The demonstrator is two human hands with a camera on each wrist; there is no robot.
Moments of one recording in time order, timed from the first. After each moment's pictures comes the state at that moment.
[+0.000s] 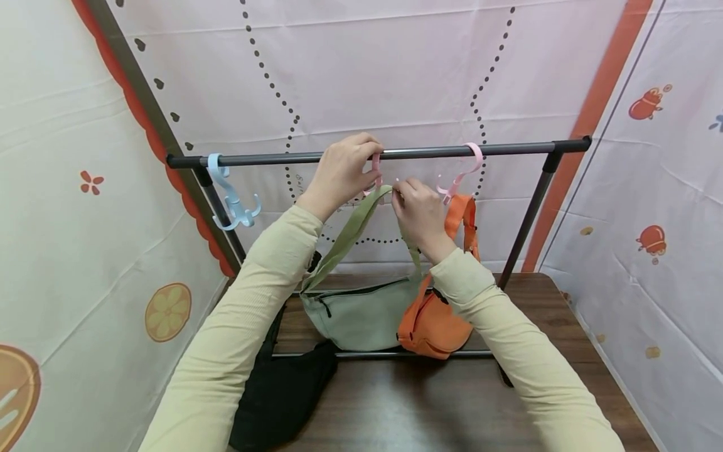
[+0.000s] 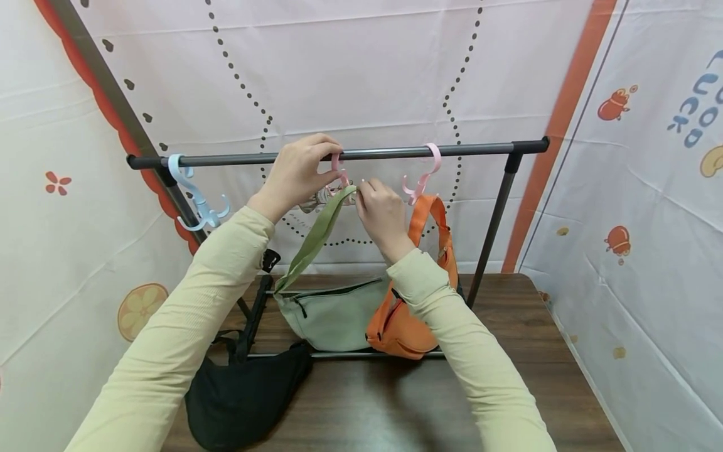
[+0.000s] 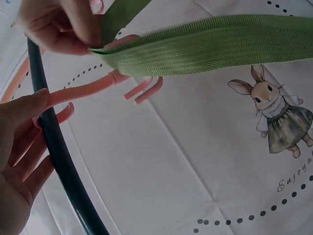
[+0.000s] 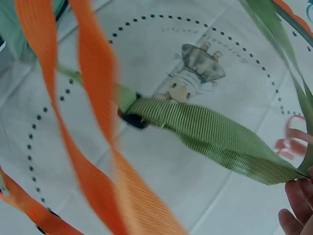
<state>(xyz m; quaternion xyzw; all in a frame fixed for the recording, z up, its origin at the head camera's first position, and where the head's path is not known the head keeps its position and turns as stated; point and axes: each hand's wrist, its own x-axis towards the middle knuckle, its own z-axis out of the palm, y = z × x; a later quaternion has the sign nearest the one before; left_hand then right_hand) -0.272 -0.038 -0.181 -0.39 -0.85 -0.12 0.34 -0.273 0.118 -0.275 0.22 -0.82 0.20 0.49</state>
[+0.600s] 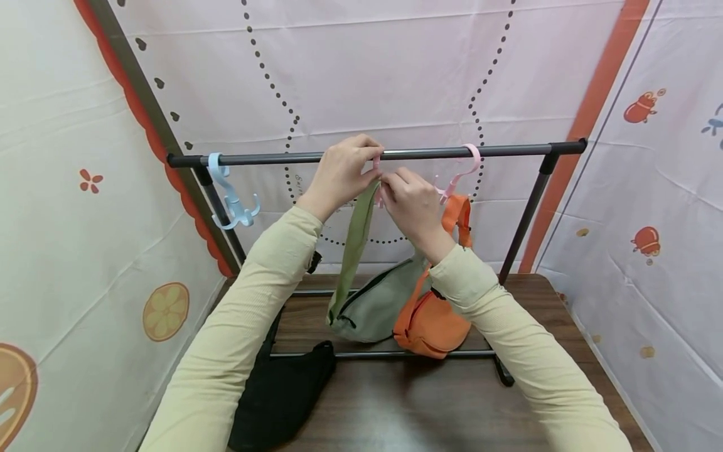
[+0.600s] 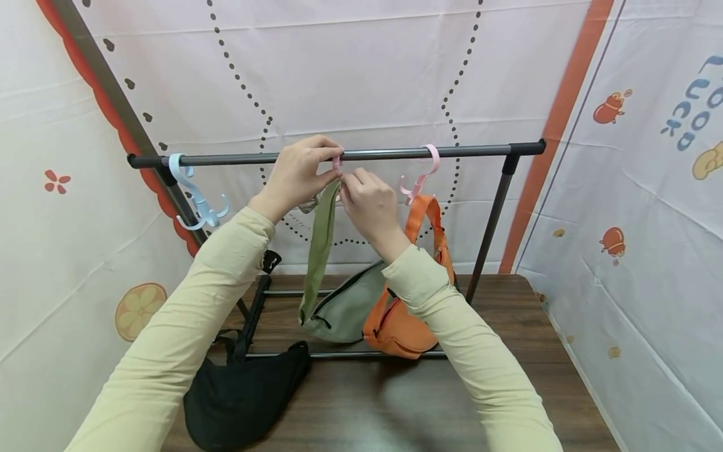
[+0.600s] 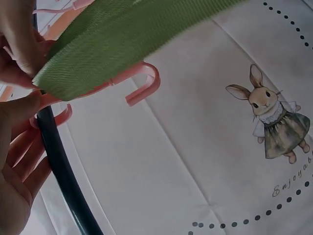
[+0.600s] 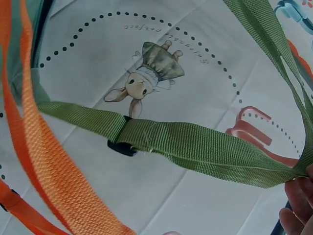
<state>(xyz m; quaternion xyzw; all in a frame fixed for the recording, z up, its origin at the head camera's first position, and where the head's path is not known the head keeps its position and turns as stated) -0.273 -0.039 -0.184 -0.39 -0.85 -0.12 0.34 -0.253 0.106 -0.246 0.26 -0.79 0.17 0.53</state>
